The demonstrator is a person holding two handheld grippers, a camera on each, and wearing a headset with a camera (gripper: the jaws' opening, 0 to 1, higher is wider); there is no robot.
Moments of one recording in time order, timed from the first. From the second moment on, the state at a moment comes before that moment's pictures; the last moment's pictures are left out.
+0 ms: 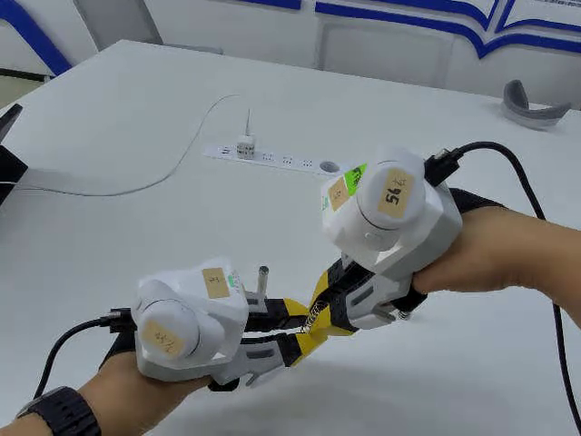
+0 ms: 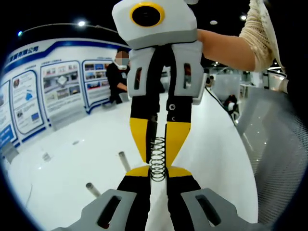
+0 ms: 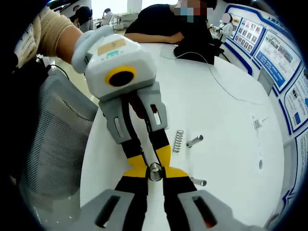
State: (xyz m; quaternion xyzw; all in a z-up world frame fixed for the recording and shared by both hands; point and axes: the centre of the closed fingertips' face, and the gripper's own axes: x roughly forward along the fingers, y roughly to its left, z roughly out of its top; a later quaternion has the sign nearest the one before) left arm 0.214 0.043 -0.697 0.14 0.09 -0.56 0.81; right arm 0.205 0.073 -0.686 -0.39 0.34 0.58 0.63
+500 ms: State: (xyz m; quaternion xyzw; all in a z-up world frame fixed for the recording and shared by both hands) left arm 0.214 0.055 -0.697 0.11 0.10 -0.55 0.82; right arm 0.220 0.059 -0.677 -0.39 0.35 0.55 0.65
